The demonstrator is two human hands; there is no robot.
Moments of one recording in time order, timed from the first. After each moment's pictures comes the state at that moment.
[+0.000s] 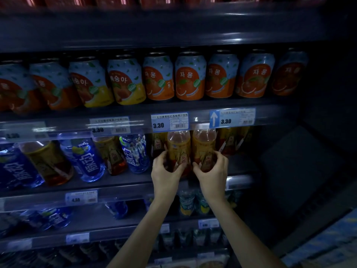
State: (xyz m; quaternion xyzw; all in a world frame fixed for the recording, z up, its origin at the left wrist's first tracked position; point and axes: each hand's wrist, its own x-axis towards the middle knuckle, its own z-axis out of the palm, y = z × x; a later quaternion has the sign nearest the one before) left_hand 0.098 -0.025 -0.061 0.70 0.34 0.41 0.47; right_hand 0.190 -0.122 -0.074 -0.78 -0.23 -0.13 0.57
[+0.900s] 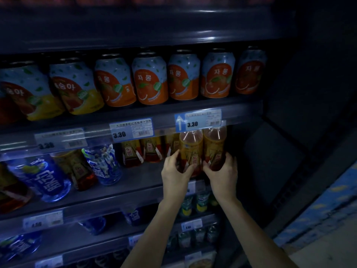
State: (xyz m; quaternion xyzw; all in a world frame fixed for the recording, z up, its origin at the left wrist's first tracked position) left_hand 0.171 -0.079 -0.066 0.76 0.25 0.36 0.47; right_hand 0.253 -0.189 -0.073 -0.83 -0.14 -0.15 0.52
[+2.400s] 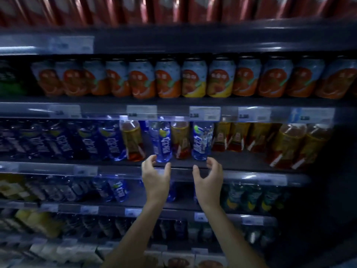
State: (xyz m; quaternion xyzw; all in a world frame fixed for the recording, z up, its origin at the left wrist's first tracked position) left_hand -0.105 0.070 -0.058 0.68 0.43 0.48 0.35; right_hand -0.008 -0.025 -0.062 -0.75 -0.26 -0.02 0.61
